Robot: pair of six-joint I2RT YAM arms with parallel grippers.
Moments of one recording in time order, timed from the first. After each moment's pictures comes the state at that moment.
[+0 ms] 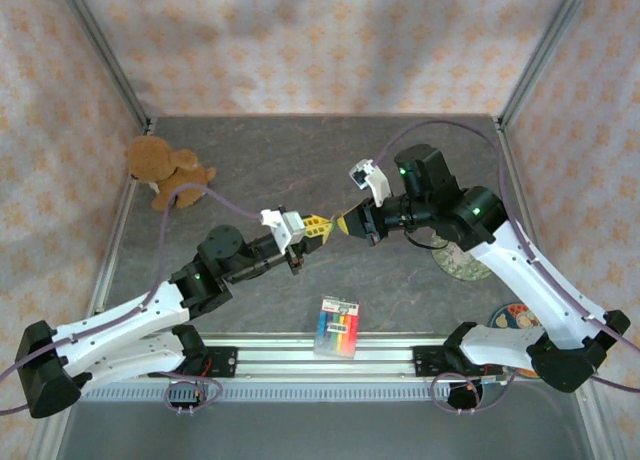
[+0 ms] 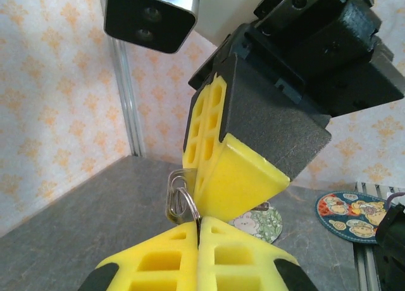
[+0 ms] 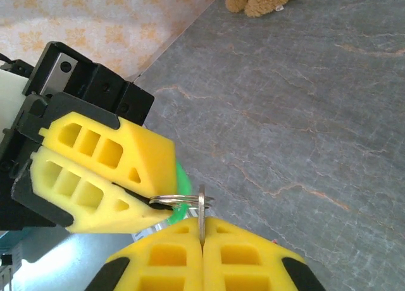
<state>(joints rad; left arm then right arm) -0.88 0.90 0.65 0.33 0.16 0.06 0.70 1.18 1.43 -0.93 -0.53 0.20</state>
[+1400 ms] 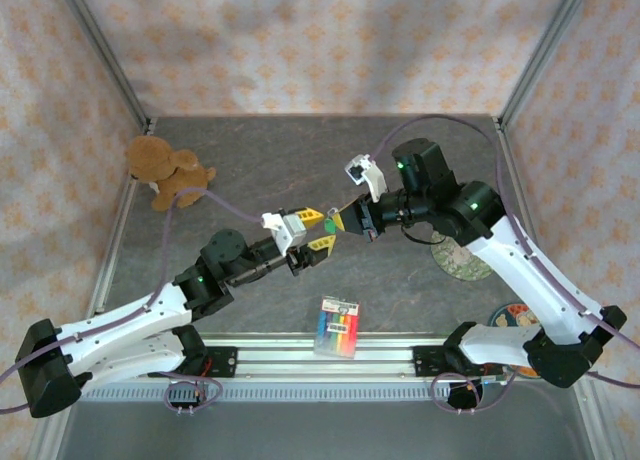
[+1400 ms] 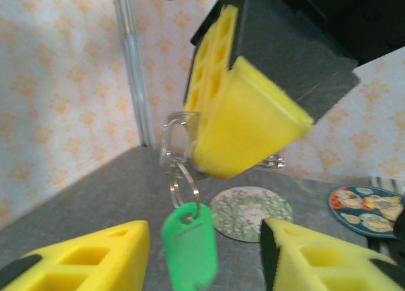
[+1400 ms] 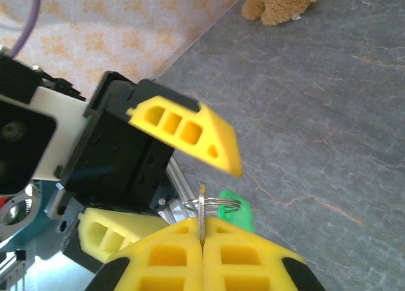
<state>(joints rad) -0.88 0.91 0.59 0.38 0.10 0.06 0.70 1.21 1.47 -0.92 -0.57 0.20</state>
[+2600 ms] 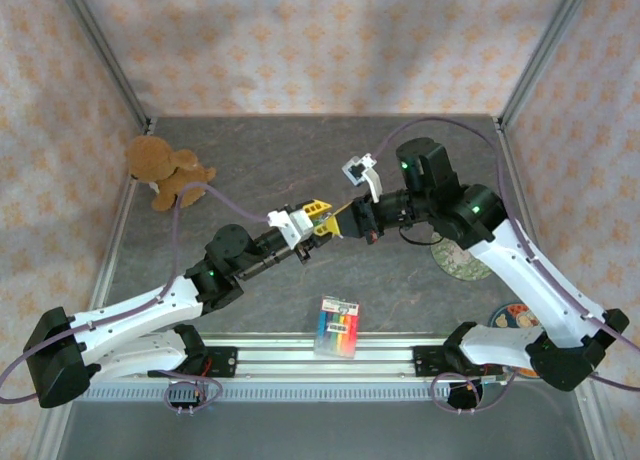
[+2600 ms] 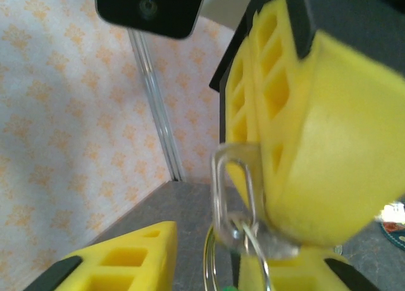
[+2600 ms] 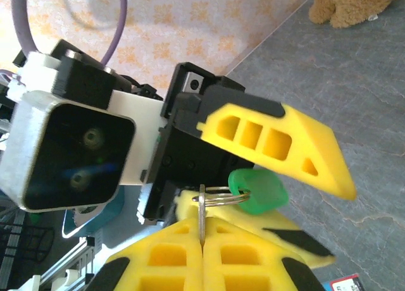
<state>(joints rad) -0.88 1.01 0.64 0.53 0.09 0.22 0.70 1.19 1.44 -0.82 -0.76 0.30</state>
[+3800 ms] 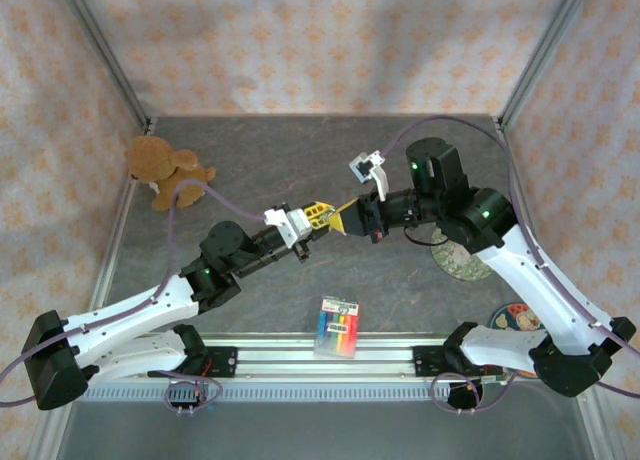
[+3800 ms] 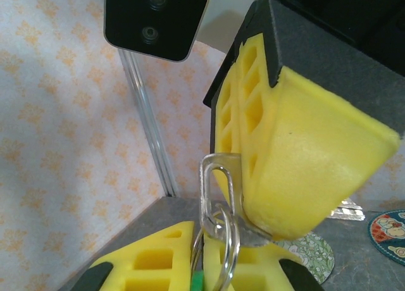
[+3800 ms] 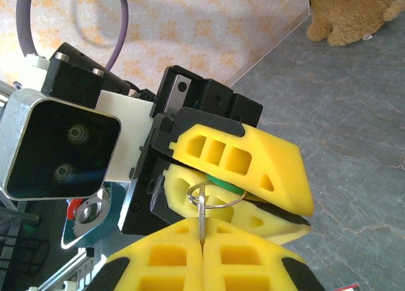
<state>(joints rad) -0.88 0.99 0.69 0.49 0.13 0.23 0.69 1.15 1.44 -0.80 -0.74 0.33</state>
